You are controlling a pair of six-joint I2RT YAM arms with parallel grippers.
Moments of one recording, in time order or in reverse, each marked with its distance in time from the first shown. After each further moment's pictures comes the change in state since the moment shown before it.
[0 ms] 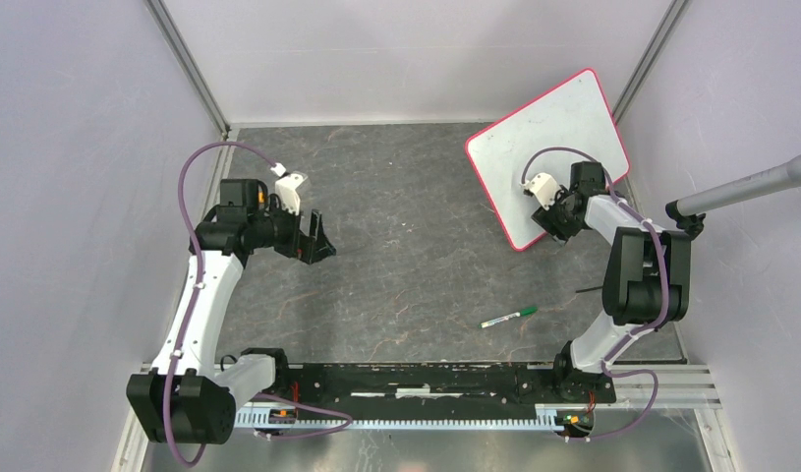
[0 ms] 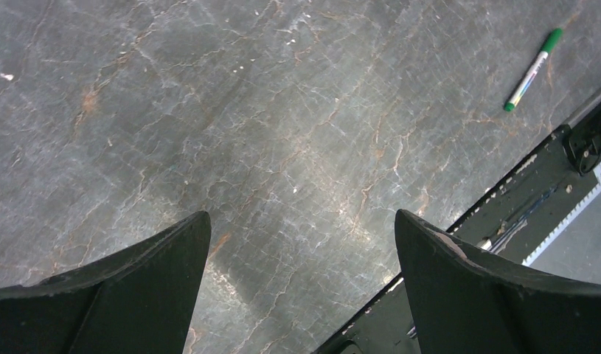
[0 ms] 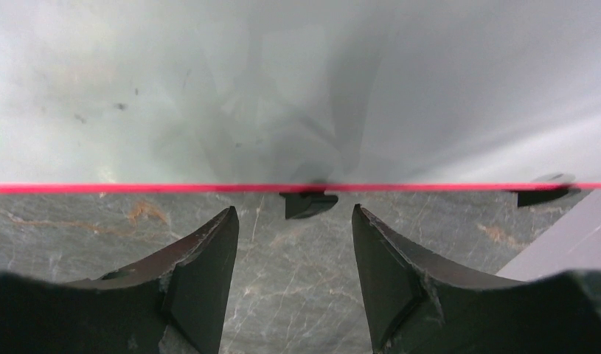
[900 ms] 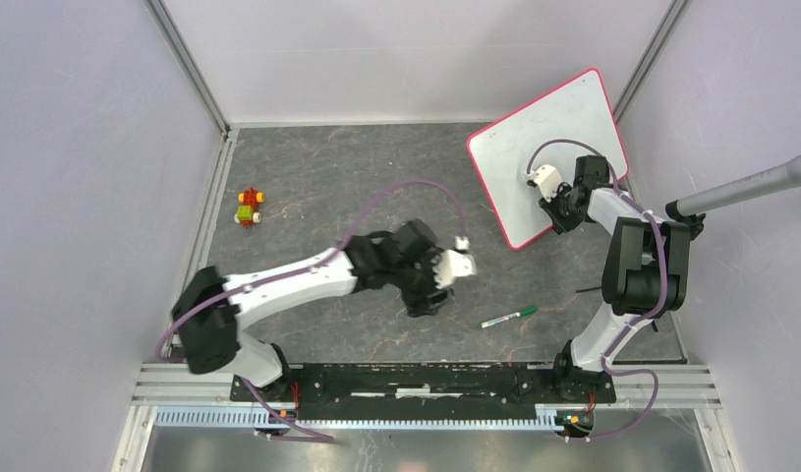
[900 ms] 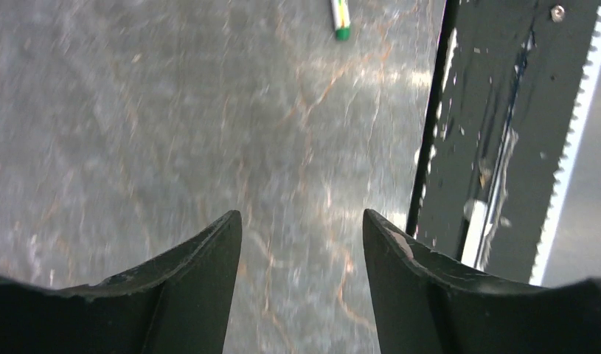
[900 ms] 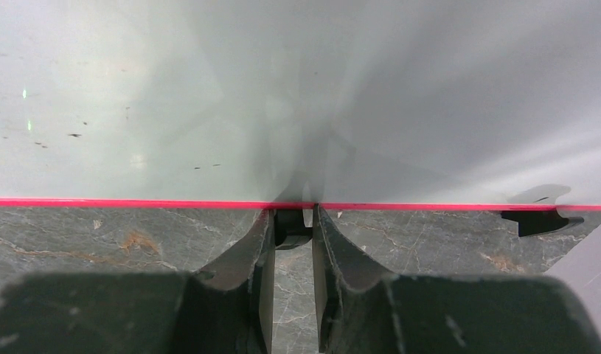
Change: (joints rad) left arm -1.015 0.415 0.095 0.307 -0.310 0.081; right arm -0.025 0.069 0.071 0.003 -0.096 0.040
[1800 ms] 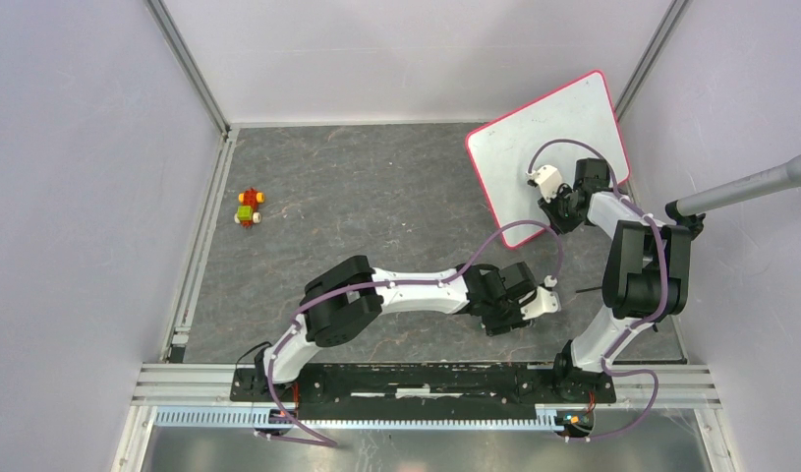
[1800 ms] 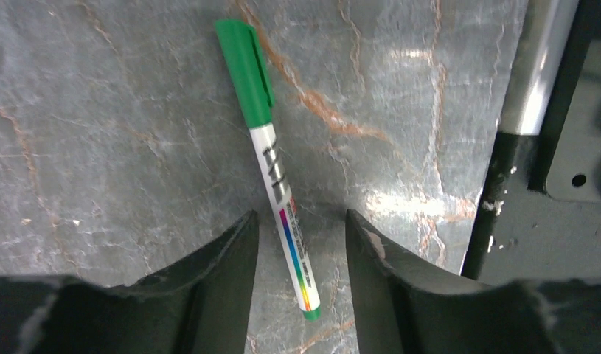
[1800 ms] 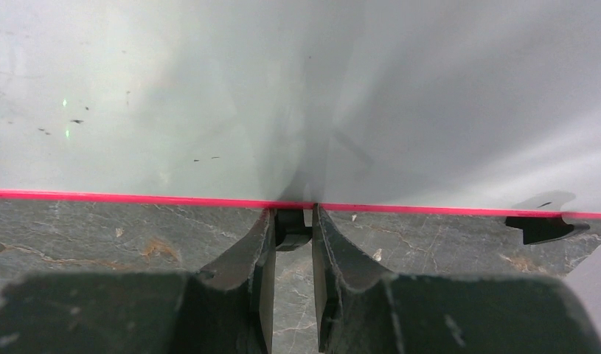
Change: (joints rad) left arm -0.247 0.695 0.526 0.101 -0.204 -0.109; right arm 0.002 -0.029 -0.040 0.038 -0.032 0.056
